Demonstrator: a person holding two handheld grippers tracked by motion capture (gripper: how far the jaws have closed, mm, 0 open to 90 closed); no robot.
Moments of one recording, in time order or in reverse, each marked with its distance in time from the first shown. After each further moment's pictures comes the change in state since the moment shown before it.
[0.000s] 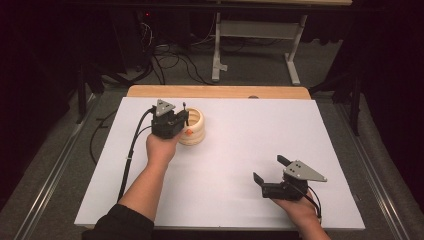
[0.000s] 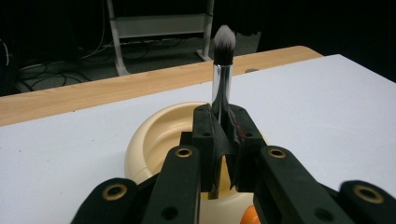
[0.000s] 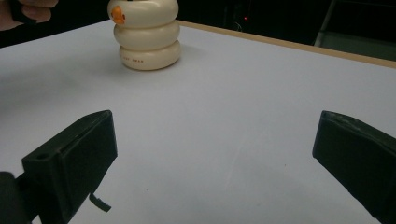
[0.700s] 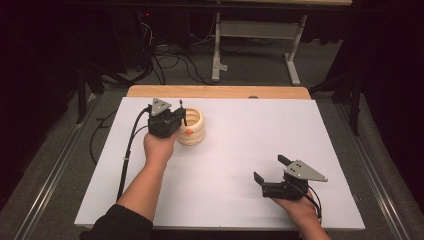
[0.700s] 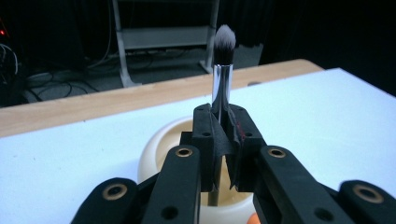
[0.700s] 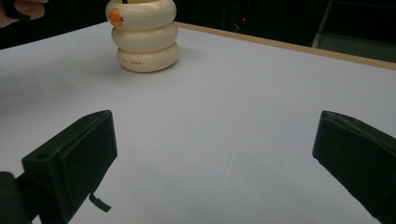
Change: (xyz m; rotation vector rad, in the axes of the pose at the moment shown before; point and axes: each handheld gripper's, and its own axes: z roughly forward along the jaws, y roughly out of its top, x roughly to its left) left arm 0.002 0.003 -0.007 -0.037 0.019 -0.004; right arm -0.001 0.001 0.000 -0.005 -0.008 -0.002
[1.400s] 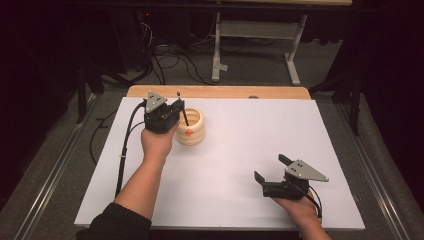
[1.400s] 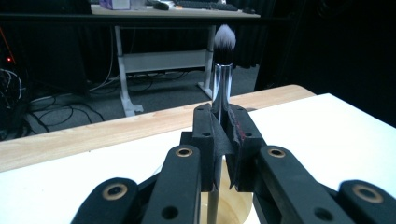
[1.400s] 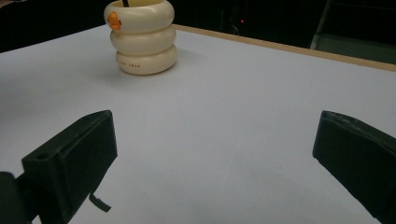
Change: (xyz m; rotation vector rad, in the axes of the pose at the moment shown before) left arm -0.001 0.020 -0.015 -0.100 -0.005 -0.003; right arm -0.001 0.001 -0.001 -0.006 -0.006 0.011
